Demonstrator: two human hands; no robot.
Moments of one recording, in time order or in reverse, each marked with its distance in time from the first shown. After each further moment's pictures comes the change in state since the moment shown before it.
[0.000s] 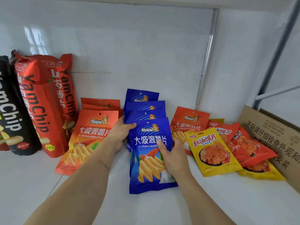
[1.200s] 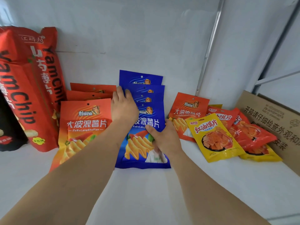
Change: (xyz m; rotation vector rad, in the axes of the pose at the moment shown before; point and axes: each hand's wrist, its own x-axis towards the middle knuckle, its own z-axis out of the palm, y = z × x) left_hand 0.029 0.011 0.015 1.317 0.328 0.501; right_hand 0.034 0.001 0.046 -0.056 0.012 0.005
